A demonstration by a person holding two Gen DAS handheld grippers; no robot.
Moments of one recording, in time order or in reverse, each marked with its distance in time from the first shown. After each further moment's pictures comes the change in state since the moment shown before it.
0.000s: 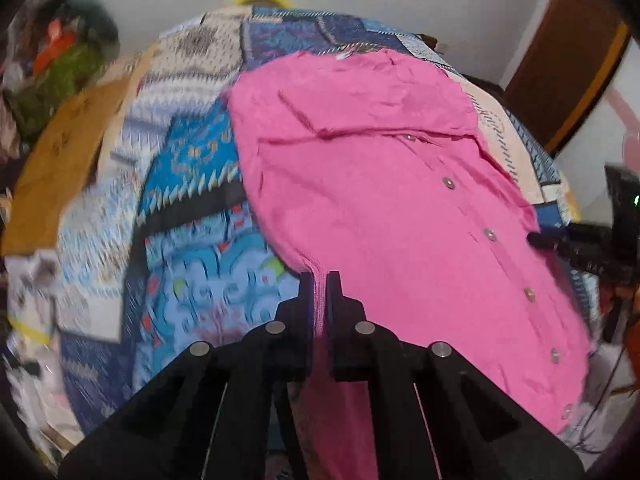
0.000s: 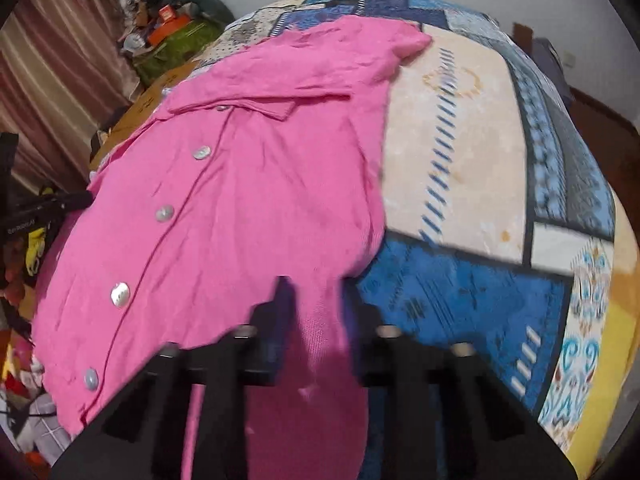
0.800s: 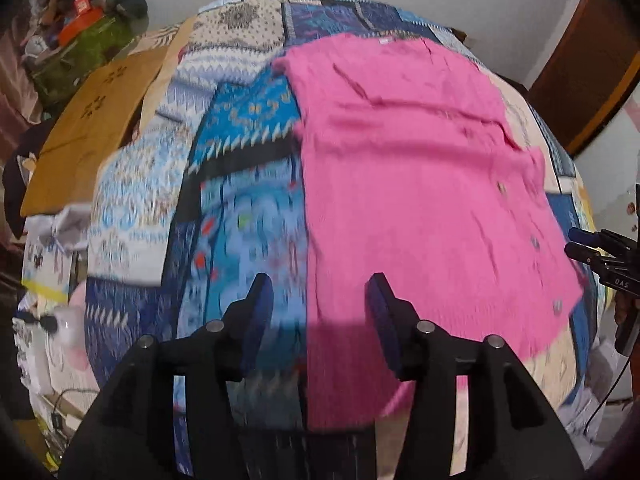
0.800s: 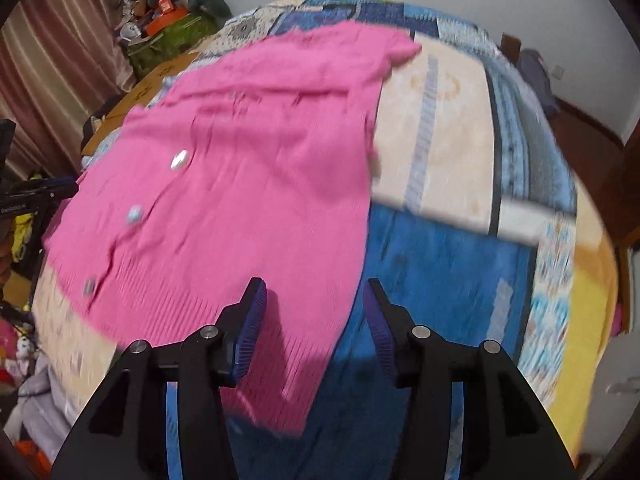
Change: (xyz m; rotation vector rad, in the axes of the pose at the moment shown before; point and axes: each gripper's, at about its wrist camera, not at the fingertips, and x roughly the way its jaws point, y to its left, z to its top) left arm -0.027 0.035 -0.042 -0.099 0.076 0.031; right arm -0.025 0.013 -0.032 0.008 0.009 -0.052
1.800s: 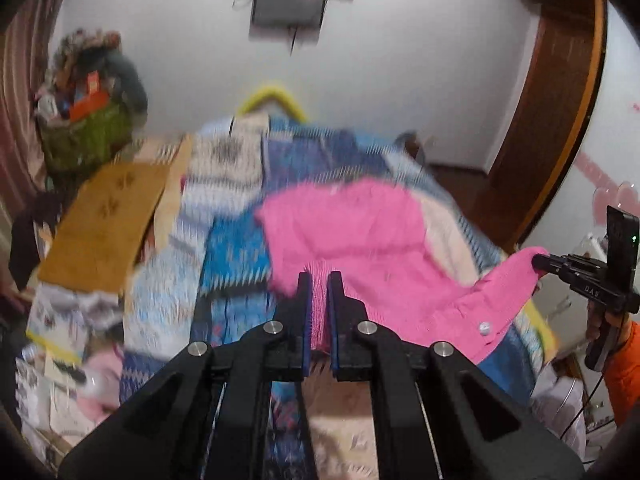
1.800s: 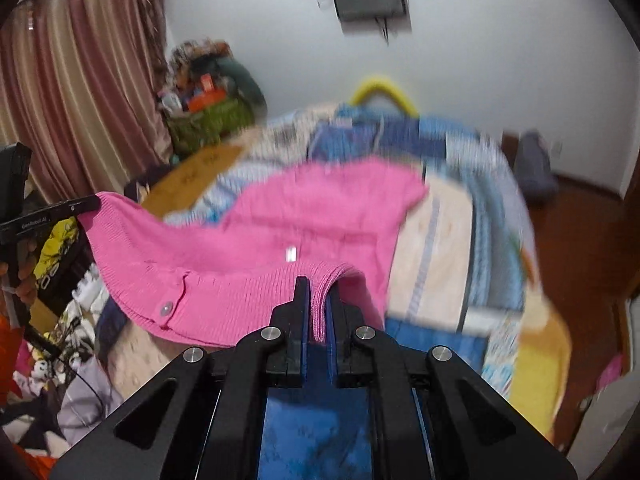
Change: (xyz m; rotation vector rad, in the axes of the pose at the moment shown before) left arm -0.167 -0.026 0.032 0.022 -0.433 -0.096; right arm -0.126 0.041 0.047 -0.087 -0.380 0.023
